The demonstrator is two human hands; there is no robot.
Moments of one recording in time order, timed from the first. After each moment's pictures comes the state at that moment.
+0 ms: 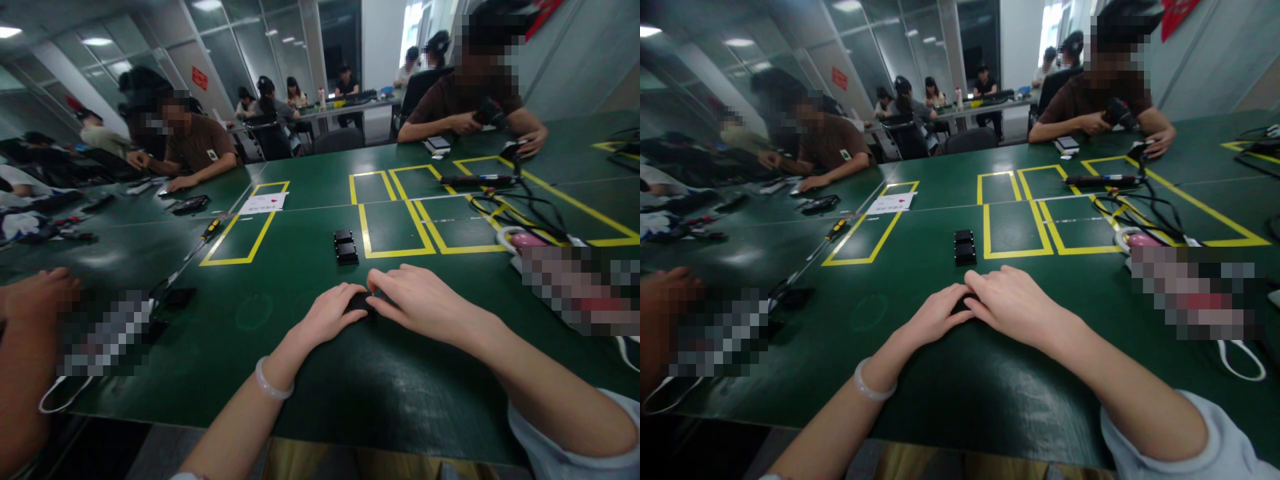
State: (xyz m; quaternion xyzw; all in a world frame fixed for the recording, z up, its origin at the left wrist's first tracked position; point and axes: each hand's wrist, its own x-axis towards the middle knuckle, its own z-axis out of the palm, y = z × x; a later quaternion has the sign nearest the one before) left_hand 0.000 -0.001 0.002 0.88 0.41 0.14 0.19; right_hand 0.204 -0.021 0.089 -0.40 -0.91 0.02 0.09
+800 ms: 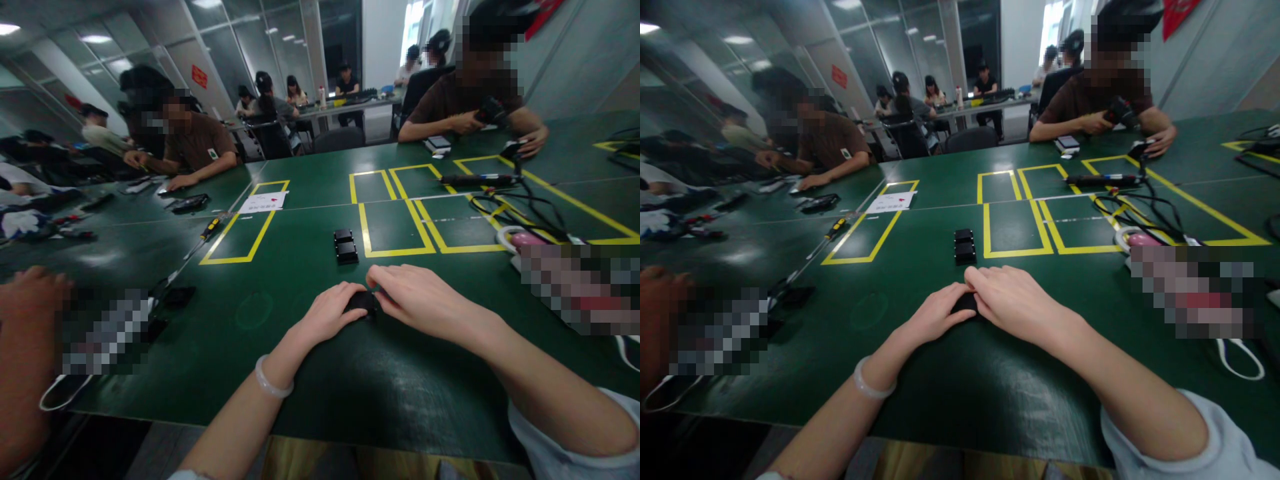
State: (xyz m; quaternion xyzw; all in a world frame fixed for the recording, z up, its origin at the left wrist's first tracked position) left_hand 0.000 -0.001 0.001 0.88 0.41 0.14 0.19; right_hand 0.207 -0.019 0.084 -0.39 -0.91 0.02 0.10
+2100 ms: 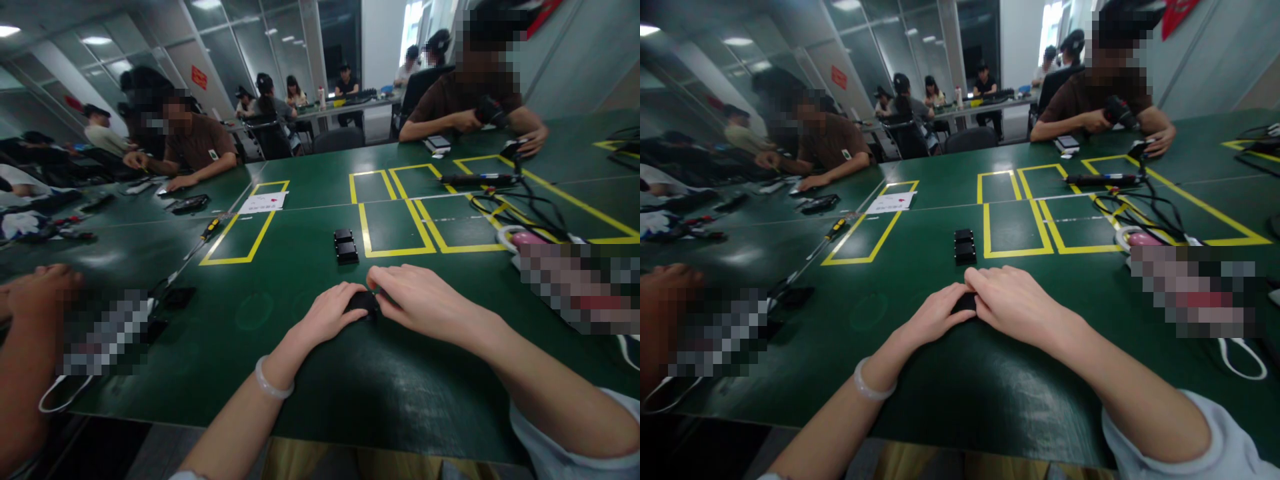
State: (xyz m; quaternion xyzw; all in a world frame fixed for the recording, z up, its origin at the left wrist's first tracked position) left_hand 0.000 -0.002 0.002 0.88 0.41 0.14 0.19; right_hand 0.206 -0.021 0.087 -0.40 -0.91 0.03 0.10
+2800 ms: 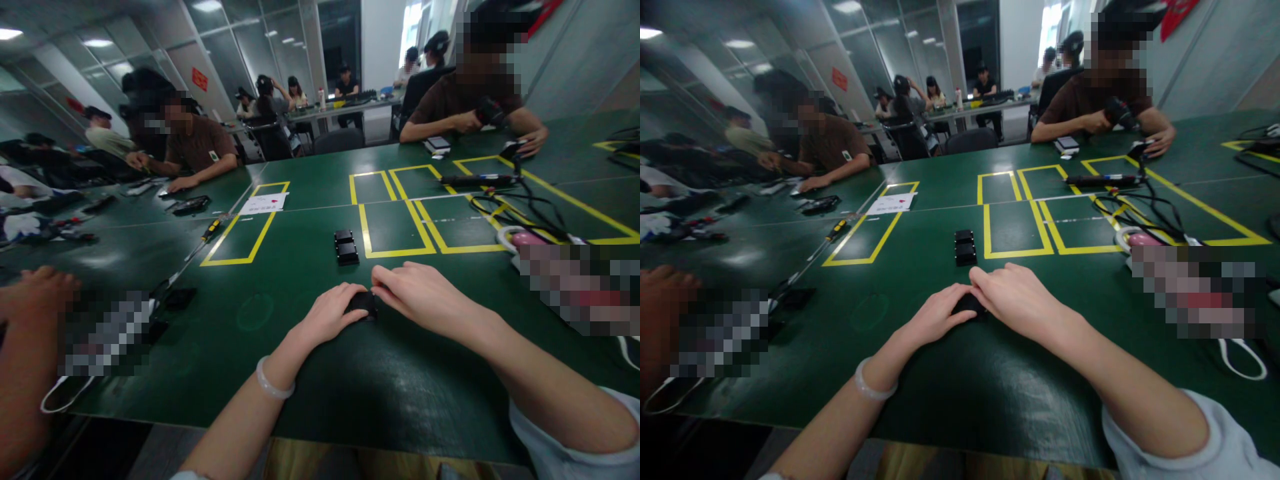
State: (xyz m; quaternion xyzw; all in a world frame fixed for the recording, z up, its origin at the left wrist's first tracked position) left_hand 0.000 -0.001 0.000 0.88 0.41 0.14 0.19; right_hand 0.206 -0.015 0.084 -0.43 -0.90 0.02 0.08
